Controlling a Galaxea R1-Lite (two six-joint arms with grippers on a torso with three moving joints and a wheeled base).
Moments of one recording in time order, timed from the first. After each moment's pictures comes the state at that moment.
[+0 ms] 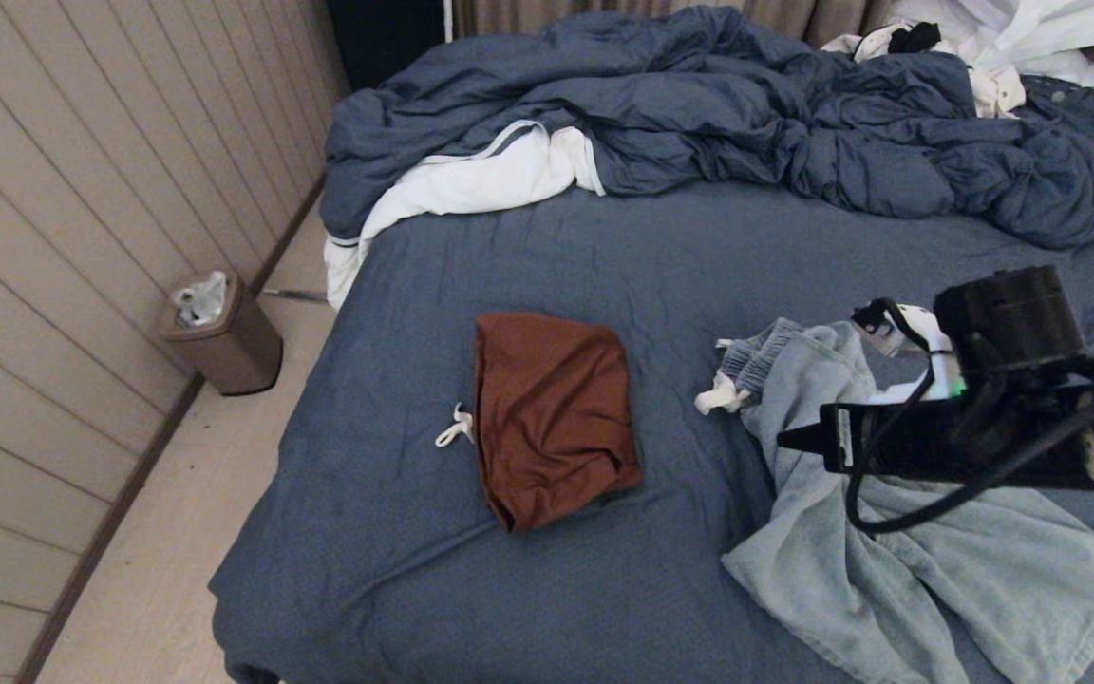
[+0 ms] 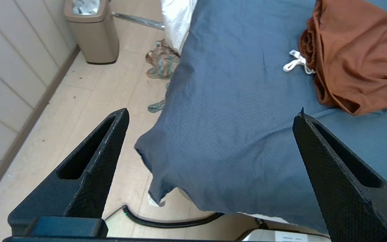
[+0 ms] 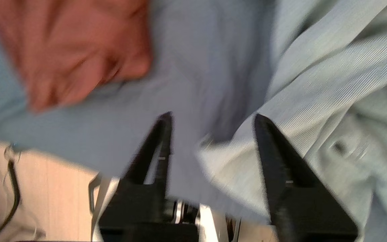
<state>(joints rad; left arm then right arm) 0.00 0.00 0.00 0.00 0.01 -0.11 0.24 1.53 -0.92 0.05 0.06 0.21</state>
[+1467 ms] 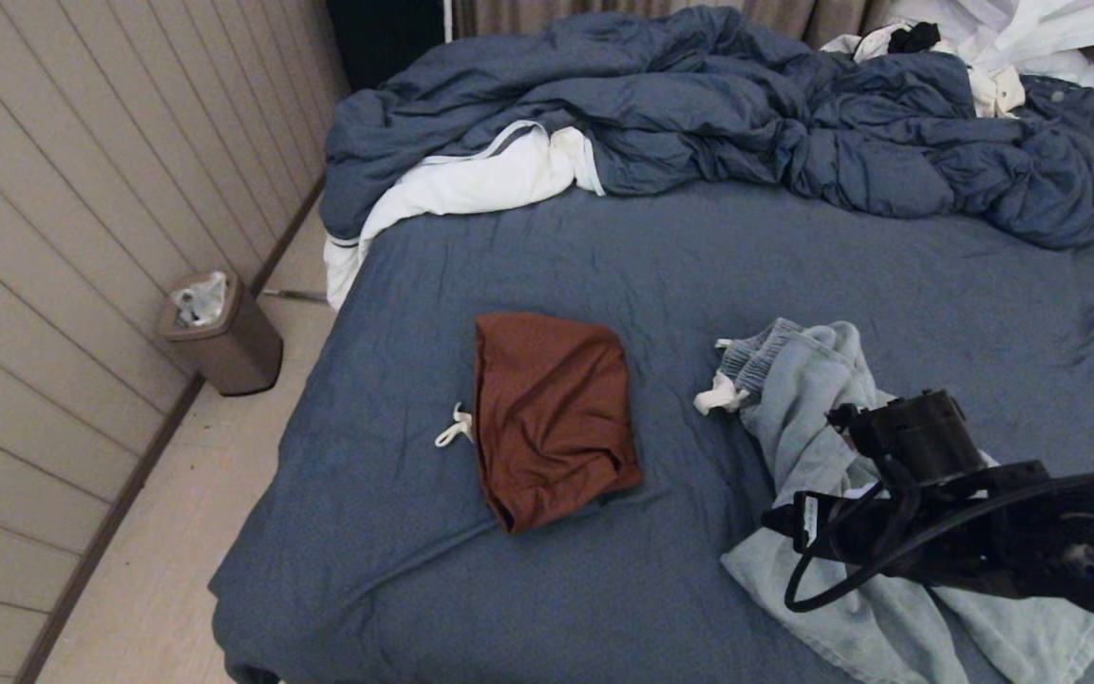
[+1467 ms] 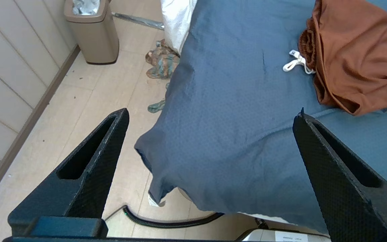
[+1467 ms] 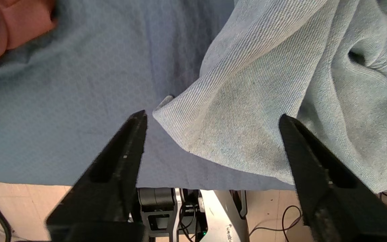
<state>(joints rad) 0.00 0.00 0.00 0.00 0.01 -0.11 0.31 1.68 -0.66 -0.19 -0.18 0.44</state>
